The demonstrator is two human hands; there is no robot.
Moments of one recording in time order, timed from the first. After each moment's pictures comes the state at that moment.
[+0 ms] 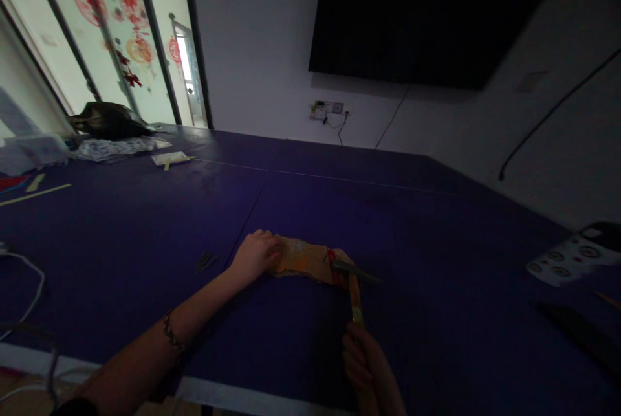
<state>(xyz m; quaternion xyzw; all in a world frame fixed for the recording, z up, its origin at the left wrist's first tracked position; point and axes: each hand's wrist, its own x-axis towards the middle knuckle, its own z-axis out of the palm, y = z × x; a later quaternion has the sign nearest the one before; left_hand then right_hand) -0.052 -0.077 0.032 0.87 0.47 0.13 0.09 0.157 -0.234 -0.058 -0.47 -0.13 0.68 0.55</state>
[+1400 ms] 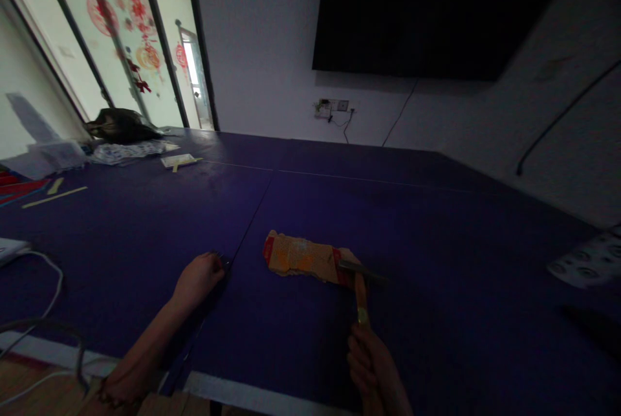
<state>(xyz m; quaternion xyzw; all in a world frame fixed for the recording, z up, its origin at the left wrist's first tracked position) -0.152 -0.101 0.001 0.72 0.67 0.11 0.13 0.157 -0.234 -0.077 -0.44 -0.15 0.68 0.57</state>
